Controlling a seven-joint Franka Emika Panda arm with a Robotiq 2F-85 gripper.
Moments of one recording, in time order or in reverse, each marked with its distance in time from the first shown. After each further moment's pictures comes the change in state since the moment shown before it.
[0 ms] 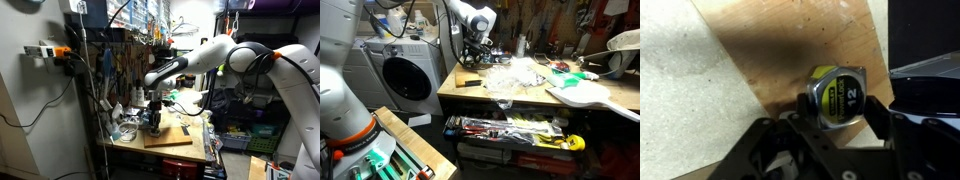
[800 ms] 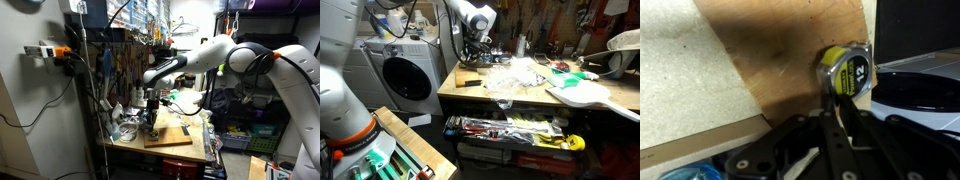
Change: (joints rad) arm -0.005 0.007 0.019 0.028 0.052 0.003 -0.070
